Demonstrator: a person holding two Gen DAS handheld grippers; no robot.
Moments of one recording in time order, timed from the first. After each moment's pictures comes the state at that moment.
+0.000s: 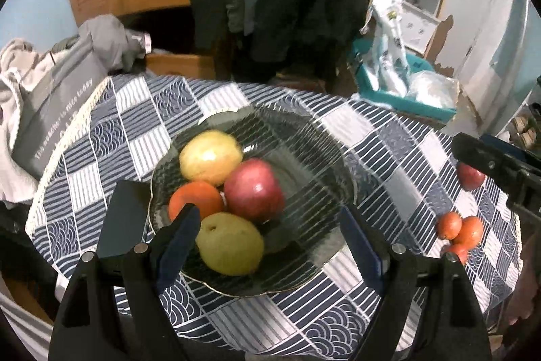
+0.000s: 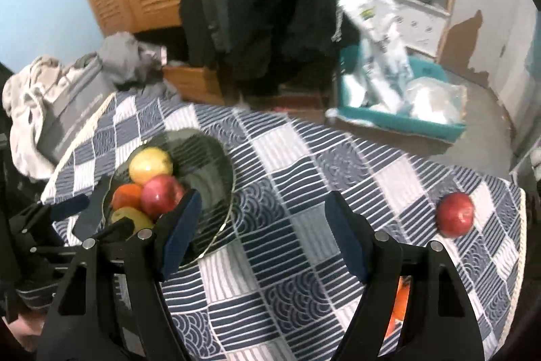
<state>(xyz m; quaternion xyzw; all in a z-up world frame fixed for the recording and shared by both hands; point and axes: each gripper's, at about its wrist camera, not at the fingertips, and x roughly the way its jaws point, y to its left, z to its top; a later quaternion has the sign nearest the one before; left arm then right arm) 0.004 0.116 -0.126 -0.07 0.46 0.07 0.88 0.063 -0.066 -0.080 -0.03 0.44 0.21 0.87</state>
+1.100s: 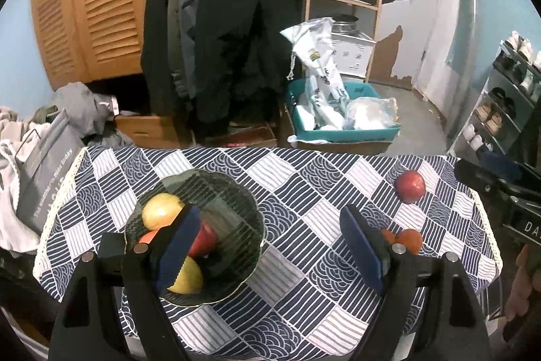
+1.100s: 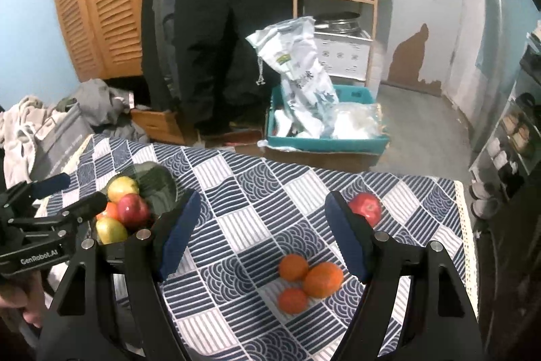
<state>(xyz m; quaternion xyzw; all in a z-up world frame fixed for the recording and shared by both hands) -0.012 0.029 -0.041 -0.03 0.39 0.00 0.92 0.013 -0.175 -0.009 -0.02 0.38 0.13 0.92</state>
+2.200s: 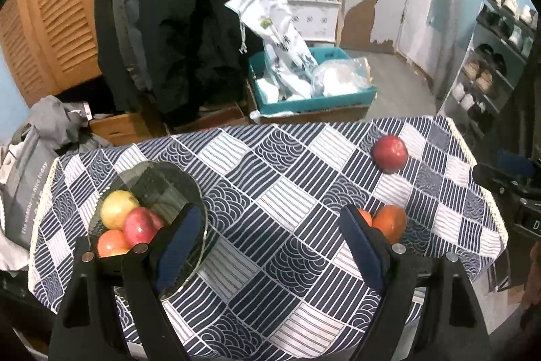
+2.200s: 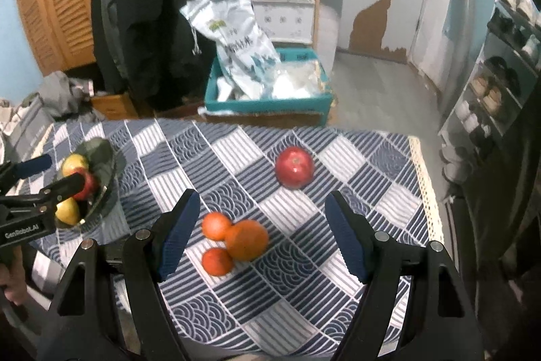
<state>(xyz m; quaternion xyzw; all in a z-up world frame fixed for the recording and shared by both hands) 0.011 -0.053 -0.080 0.03 0.43 -0.03 0.90 0.004 -0.269 -0.048 -0.01 0.43 0.06 0.90</state>
